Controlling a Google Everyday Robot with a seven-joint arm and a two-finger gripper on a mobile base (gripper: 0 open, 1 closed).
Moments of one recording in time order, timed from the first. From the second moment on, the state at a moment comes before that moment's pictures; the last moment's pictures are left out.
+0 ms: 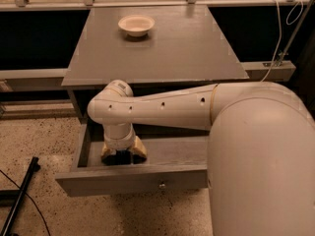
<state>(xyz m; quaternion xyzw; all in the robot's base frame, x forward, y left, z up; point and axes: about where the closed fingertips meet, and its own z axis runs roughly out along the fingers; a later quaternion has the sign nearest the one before) 0.544 0.119 0.587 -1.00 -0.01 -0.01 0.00</state>
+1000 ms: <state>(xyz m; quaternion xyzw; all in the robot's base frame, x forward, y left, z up) 0.532 0.114 0.594 -1.00 -0.02 0.01 0.01</state>
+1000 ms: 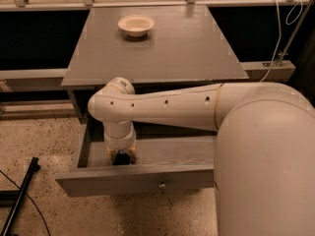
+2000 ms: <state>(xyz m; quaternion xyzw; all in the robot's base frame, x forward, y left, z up) 0.527 0.065 0.712 -0.99 -0.03 0.00 0.16</state>
